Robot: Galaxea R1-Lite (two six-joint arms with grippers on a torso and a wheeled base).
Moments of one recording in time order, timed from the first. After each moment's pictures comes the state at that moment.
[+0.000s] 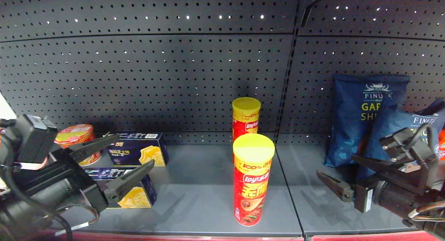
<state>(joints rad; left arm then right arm) -0.24 1.23 -0.29 -0.91 -0.30 0.08 0.53 1.31 -0.35 -0.75 -0.17 -0.04</state>
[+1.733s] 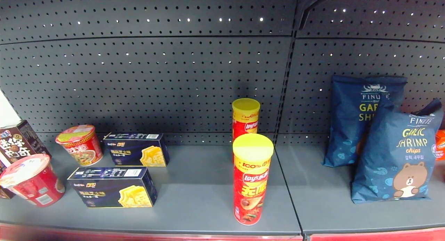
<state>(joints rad) 0.14 0.09 0.00 -0.17 -0.30 0.16 0.21 0.12 0.00 -0.06 -0.03 -0.16</state>
